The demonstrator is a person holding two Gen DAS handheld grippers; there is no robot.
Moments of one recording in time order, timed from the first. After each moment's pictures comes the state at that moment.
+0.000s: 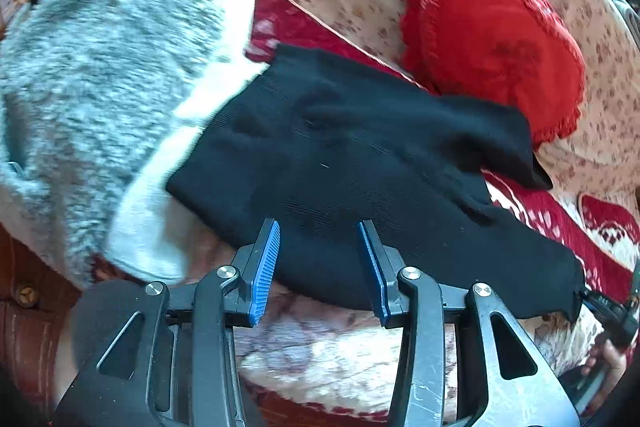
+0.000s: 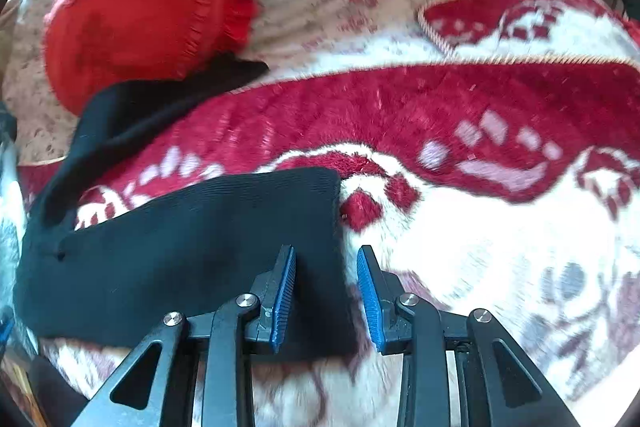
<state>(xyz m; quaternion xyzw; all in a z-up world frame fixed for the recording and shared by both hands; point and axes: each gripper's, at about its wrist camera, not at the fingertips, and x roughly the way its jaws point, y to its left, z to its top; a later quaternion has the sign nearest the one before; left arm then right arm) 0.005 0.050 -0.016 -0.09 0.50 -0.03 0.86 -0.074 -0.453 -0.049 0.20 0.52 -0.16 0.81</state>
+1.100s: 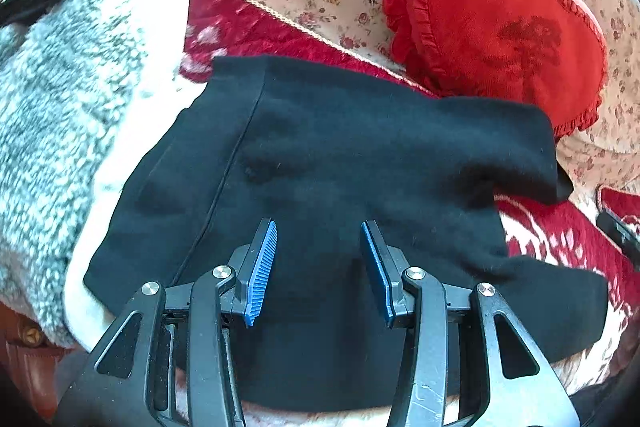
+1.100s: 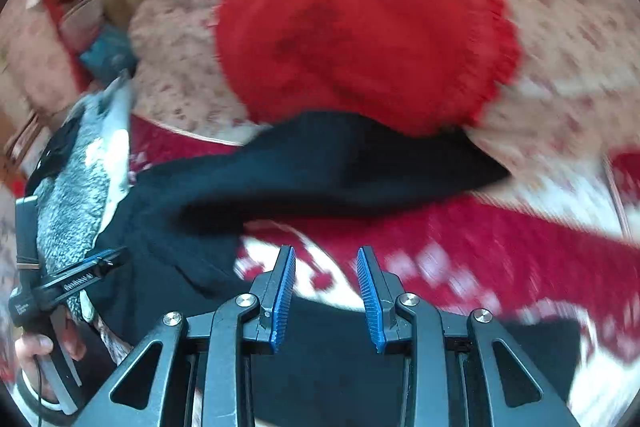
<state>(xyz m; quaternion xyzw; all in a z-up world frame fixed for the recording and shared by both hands) 0.086 0.001 -0.036 -0.05 0.51 -0.04 0.86 0.042 -0.302 0.010 0.10 0.45 0.07 0.88</state>
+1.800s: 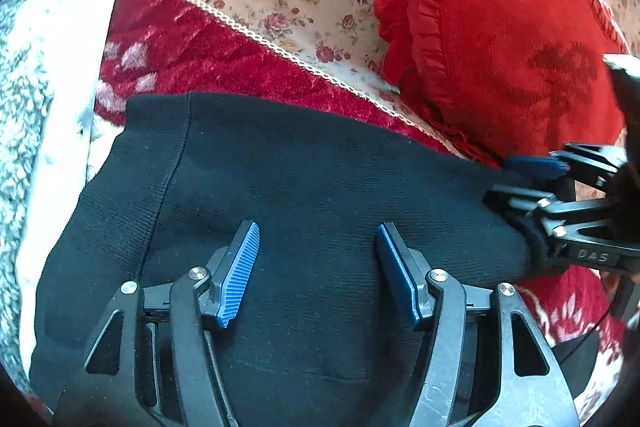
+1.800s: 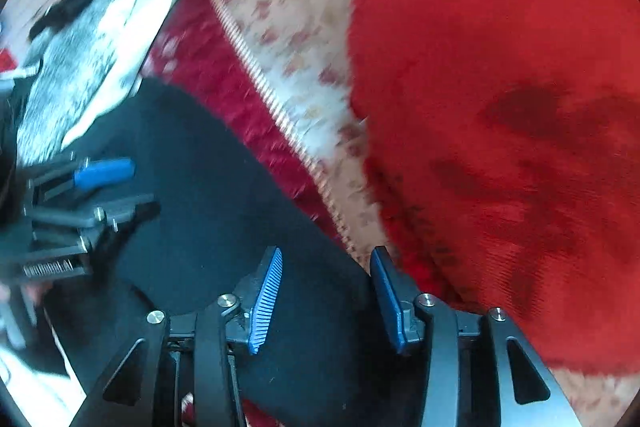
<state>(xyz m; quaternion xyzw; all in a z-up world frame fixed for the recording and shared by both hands) 0.171 -0.017 -0.072 -0.07 0.52 -0.06 0.85 0.231 -0.216 -0.051 -0.16 0.54 0.28 0.78</state>
